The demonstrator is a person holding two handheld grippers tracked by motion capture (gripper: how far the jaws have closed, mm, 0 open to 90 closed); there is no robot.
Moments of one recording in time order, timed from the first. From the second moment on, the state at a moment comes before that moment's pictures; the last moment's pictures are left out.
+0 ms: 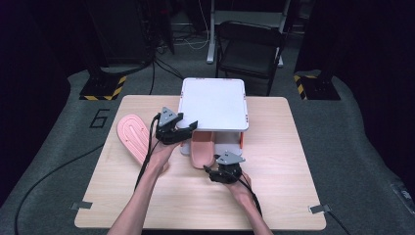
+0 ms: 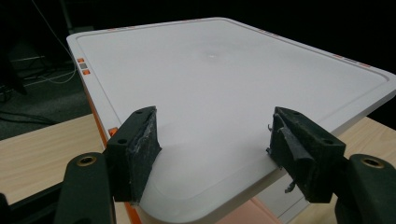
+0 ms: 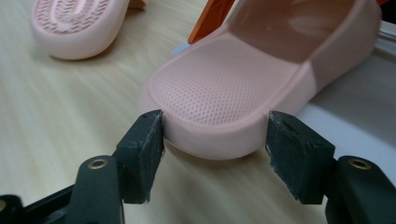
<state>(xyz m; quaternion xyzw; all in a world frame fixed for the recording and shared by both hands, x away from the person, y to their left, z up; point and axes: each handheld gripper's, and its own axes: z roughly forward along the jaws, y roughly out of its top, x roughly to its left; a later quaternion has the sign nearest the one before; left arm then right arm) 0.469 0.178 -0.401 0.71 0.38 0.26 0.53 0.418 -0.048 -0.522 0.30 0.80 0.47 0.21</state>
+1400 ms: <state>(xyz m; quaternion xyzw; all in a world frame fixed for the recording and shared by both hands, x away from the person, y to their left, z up) 0.470 0.179 -0.402 0.71 0.38 0.26 0.53 0.469 -0.017 -0.523 0.35 0.79 0.46 0.21</state>
